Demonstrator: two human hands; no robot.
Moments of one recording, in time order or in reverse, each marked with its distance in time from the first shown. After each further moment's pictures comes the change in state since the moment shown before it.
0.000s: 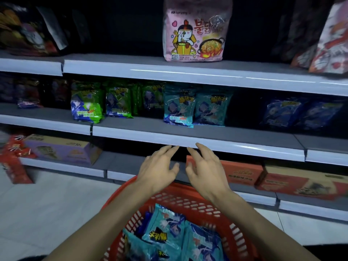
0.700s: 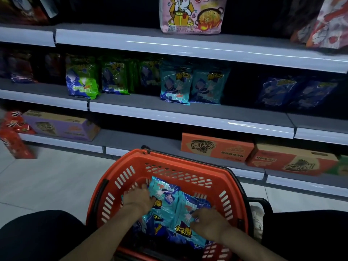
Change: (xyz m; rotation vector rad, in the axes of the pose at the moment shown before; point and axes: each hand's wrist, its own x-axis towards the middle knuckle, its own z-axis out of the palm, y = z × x) left_hand -0.105 -0.063 0.131 0.295 -0.477 -0.523; right_hand -0.148 0.039 0.055 0.107 -0.932 0.444
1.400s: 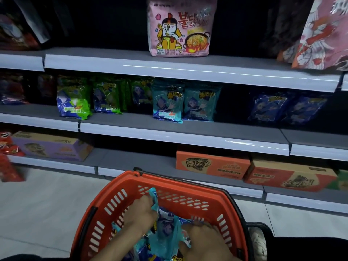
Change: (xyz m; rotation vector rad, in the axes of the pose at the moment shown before) left_hand -0.022 0.036 -0.055 -0.350 0.123 0.102; right_hand -0.022 -0.032 -0.034 -0.226 0.175 -0.157
